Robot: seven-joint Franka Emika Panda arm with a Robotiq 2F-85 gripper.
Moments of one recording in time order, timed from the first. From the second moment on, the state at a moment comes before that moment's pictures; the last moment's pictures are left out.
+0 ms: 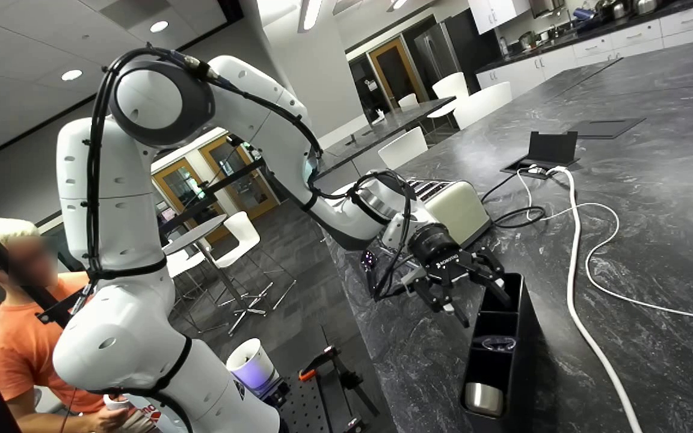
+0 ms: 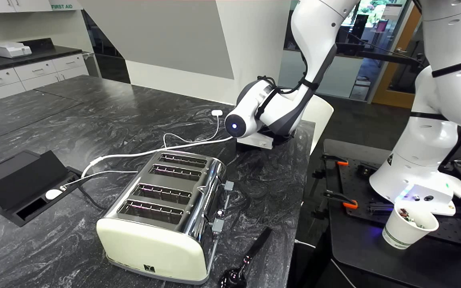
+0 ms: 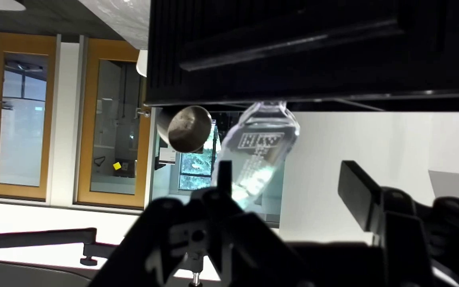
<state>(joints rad) 0.04 0.51 0.07 -2.17 -1.21 1.73 2.60</state>
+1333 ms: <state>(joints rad) 0.09 -0.31 0.10 -2.64 -1.11 2.19 1.97</state>
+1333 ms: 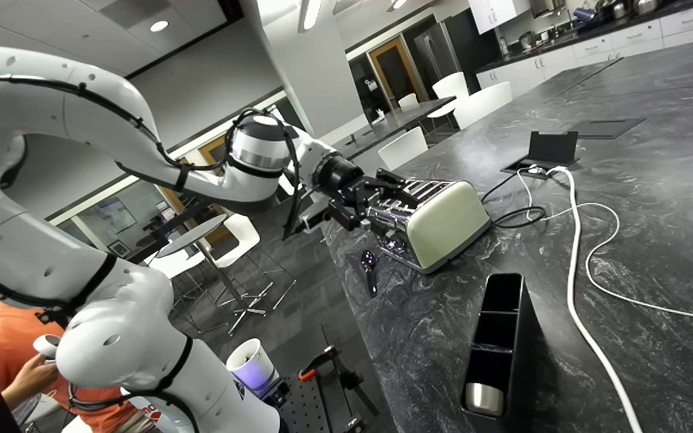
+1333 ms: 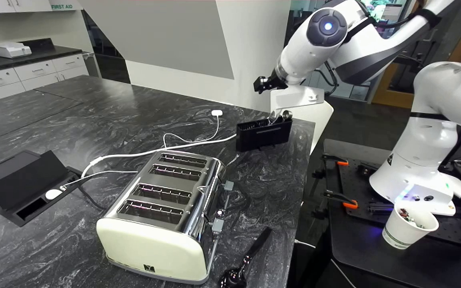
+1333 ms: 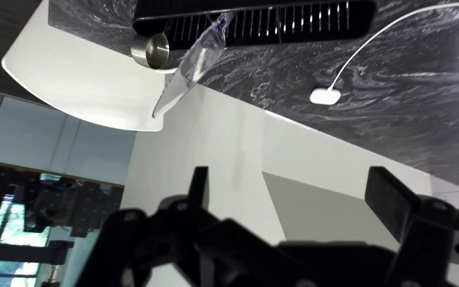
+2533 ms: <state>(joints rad) 0.25 -0.52 0.19 -2.78 -0.78 2.32 1.34</state>
